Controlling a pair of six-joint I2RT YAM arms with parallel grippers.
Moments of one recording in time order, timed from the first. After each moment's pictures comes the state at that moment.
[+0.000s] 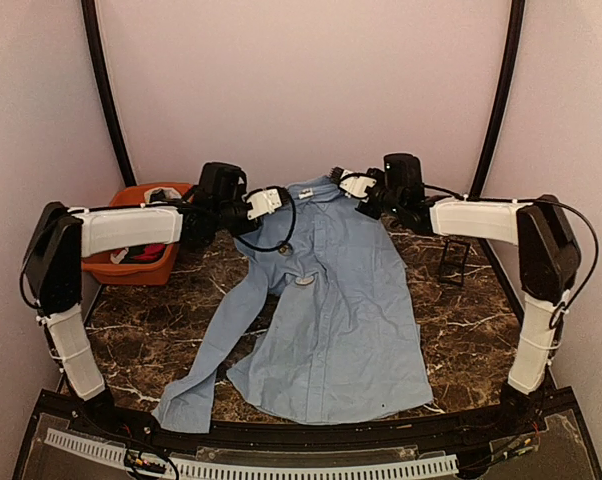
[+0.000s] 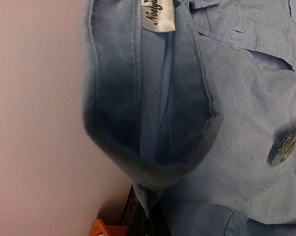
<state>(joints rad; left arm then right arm) -0.60 1.74 1.37 -0.03 -0.22 0.97 0.54 1.83 1.39 0.21 0.08 -0.96</state>
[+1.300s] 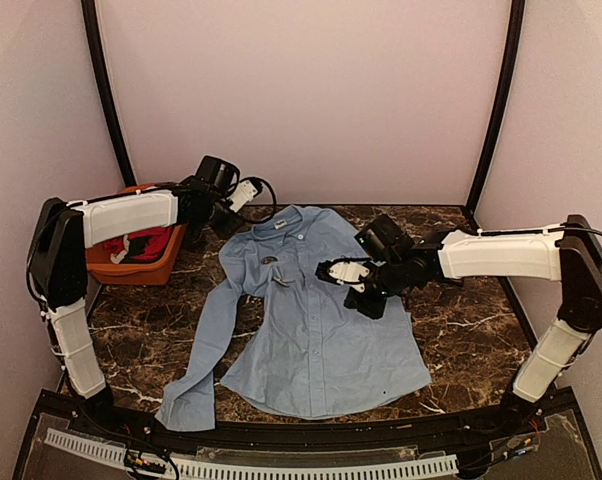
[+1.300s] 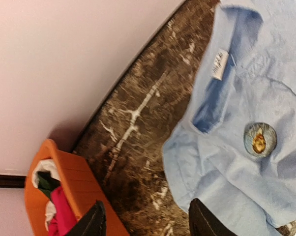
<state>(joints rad) -0.51 1.86 1.52 -0.37 -0.35 0.52 0.82 1.65 1.14 -0.46 -0.10 -0.46</state>
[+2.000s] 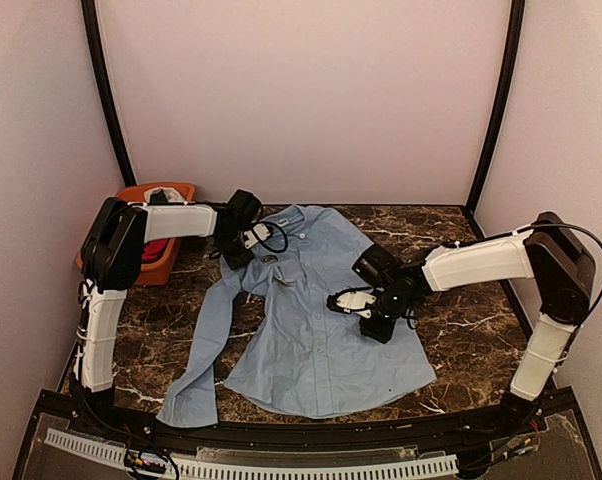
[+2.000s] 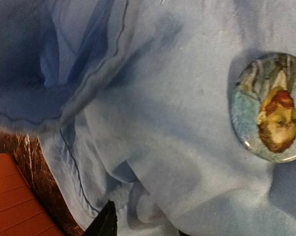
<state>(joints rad) -0.51 2.25 1.72 -0.59 -0.33 0.52 0.81 1.78 1.05 -0.56 -0.04 -0.41</state>
